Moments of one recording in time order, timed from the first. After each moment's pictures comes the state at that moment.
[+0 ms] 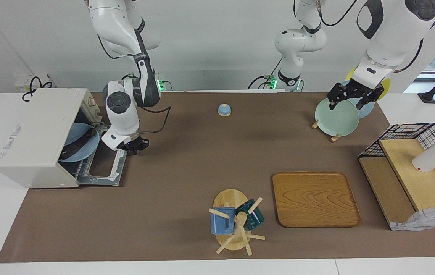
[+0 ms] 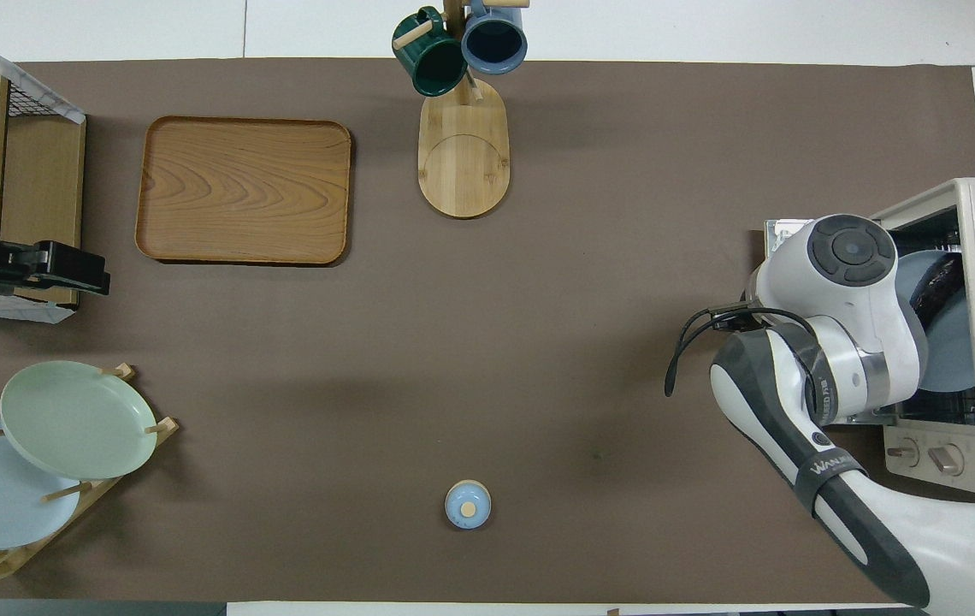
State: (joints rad) left arm -0.01 -0.05 -0.09 -1.69 -0.02 1.61 -0.01; right arm 0.17 0.17 -0.06 -2.17 -0.19 2.22 0.14
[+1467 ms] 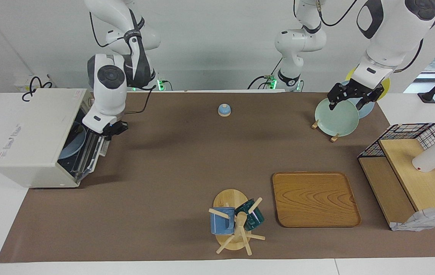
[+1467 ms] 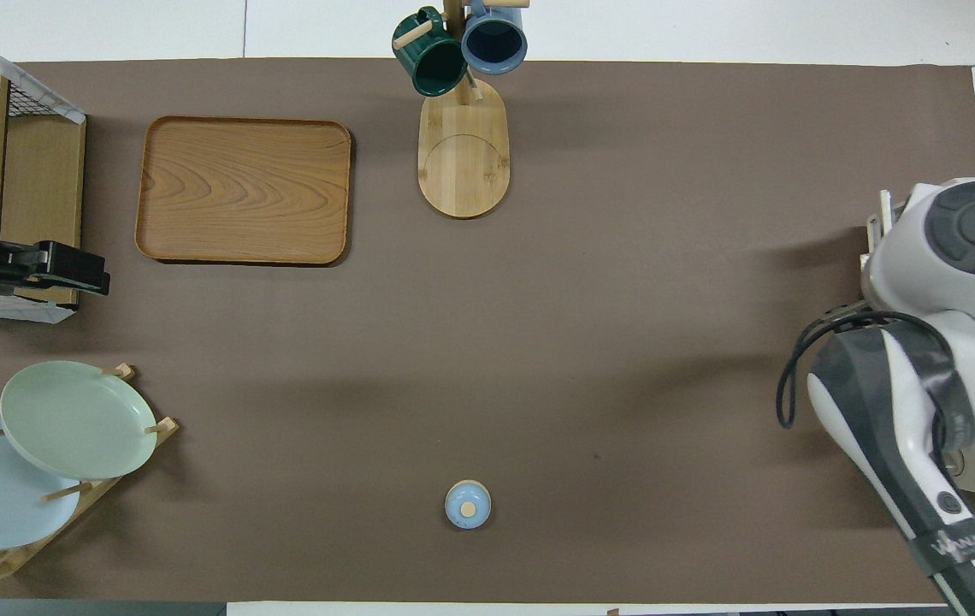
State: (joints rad) left arm -0.01 -0.05 -0.09 -1.69 -0.02 1.61 -0.01; right arm 0.08 -0.03 -0.05 -2.07 -0.41 1.93 -0.12
